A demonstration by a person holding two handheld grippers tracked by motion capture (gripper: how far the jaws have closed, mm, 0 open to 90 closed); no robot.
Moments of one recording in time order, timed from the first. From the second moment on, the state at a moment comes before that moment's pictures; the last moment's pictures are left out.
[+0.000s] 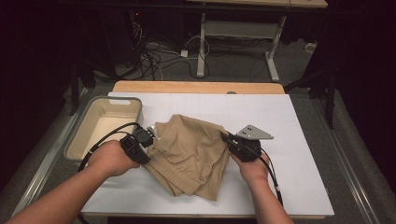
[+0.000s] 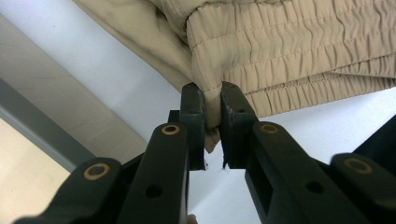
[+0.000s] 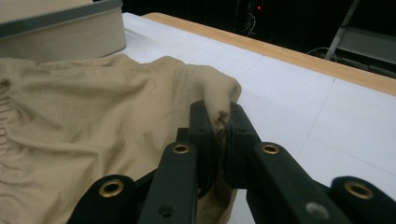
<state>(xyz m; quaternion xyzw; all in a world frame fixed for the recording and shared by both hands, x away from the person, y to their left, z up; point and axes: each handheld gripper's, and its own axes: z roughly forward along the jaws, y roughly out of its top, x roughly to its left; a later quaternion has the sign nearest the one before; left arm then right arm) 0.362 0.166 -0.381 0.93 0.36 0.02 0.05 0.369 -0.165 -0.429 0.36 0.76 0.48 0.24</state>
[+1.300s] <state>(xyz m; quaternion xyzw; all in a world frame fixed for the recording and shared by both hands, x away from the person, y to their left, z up) 0.378 0.163 -0.353 0.94 0.35 -0.01 0.01 0.370 -0.156 -0.409 0.37 0.76 0.48 0.23</state>
